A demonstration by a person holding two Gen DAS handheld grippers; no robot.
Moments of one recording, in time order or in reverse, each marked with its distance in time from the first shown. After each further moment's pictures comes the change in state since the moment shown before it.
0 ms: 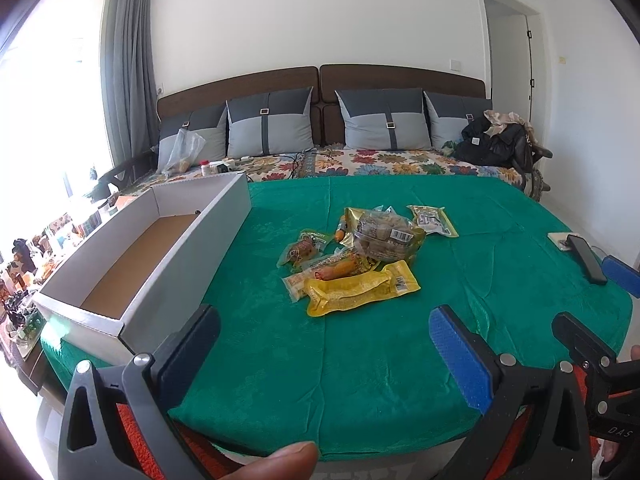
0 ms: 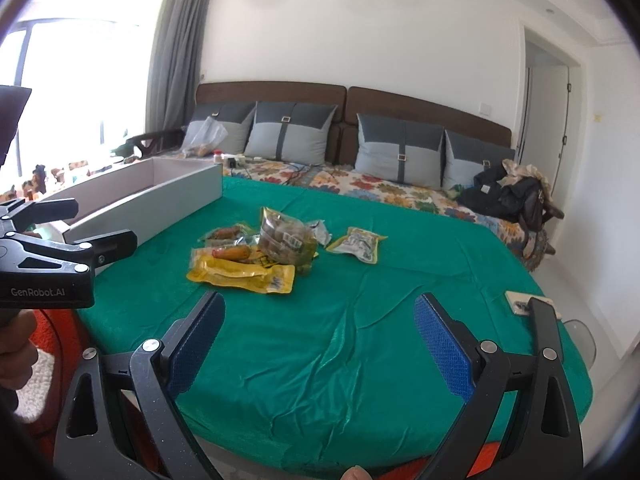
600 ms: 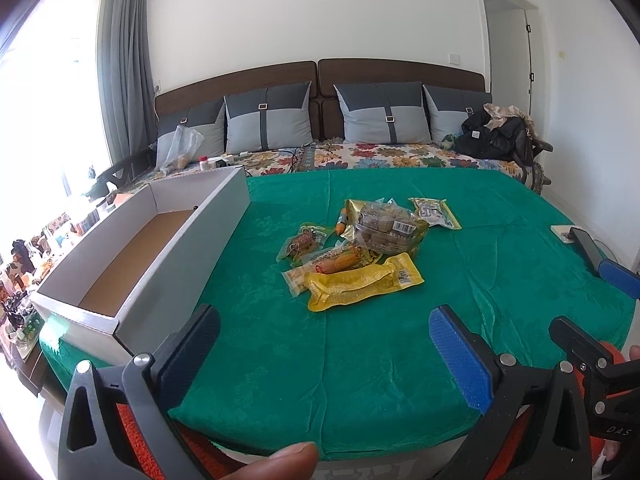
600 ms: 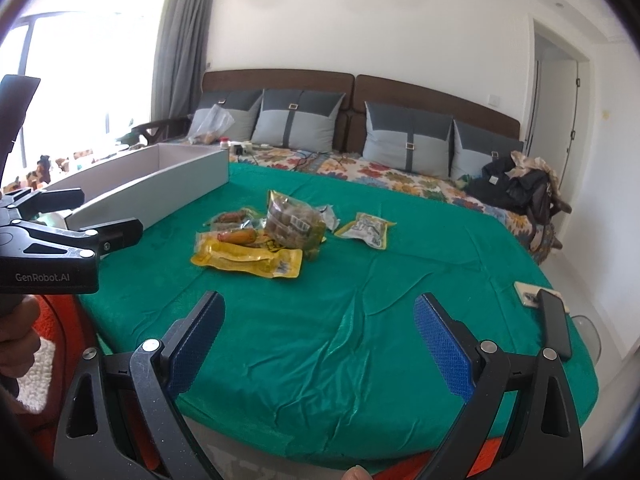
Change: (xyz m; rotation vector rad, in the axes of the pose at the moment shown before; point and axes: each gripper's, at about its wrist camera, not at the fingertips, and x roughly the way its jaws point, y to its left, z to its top) left arm 0.007 -0.003 -0.006 0.025 0.023 0.008; right arm 0.011 0.001 -0.006 0.006 0.050 0.017
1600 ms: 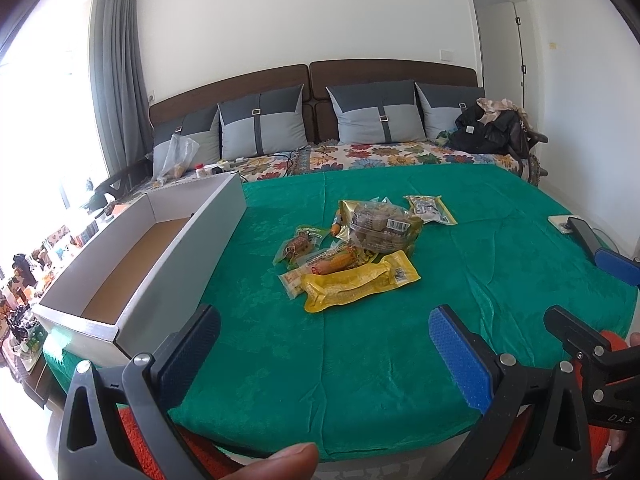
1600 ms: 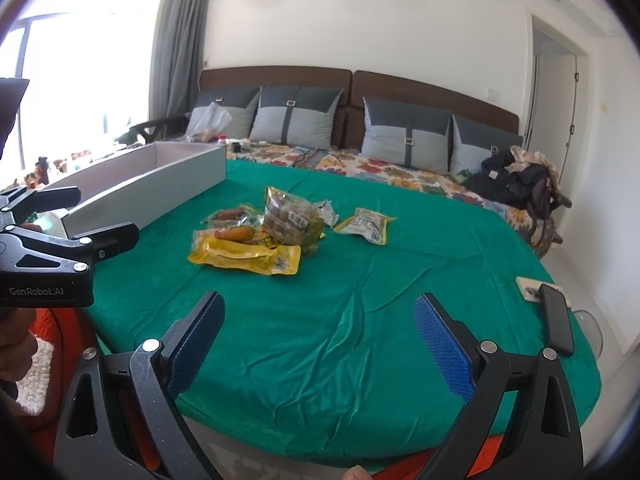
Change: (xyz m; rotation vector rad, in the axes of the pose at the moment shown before) left arm -0.001 -0.011 -0.001 0.046 -0.008 0.002; right arm 0.003 0.001 -0.004 0.009 0.006 -0.005
